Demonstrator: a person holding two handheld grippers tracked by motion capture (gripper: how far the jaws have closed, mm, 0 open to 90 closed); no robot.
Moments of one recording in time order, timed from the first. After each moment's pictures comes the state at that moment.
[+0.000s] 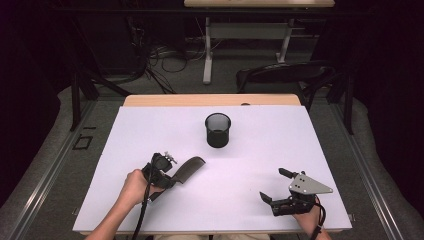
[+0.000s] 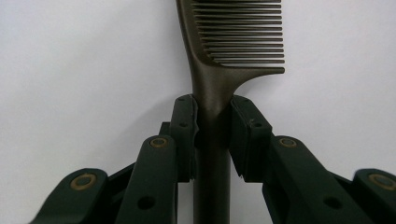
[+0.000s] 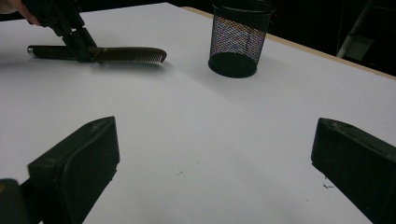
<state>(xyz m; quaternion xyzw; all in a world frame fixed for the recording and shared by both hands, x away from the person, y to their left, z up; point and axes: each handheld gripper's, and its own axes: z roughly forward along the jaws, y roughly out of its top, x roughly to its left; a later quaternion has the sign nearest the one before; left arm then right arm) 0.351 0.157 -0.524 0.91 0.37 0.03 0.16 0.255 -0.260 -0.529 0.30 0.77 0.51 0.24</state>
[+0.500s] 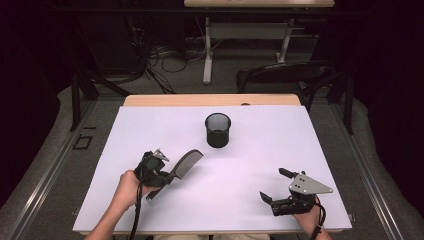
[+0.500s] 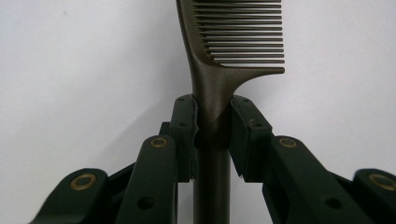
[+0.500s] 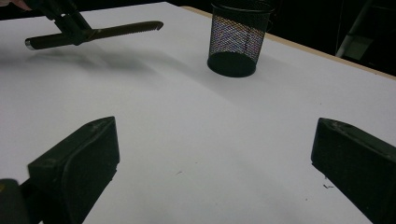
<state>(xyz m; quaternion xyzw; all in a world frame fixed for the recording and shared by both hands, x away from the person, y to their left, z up) 0.342 0.175 -0.510 0.90 0.37 0.05 0.24 0.255 -0.260 -0.529 0.30 0.77 0.51 0.24</state>
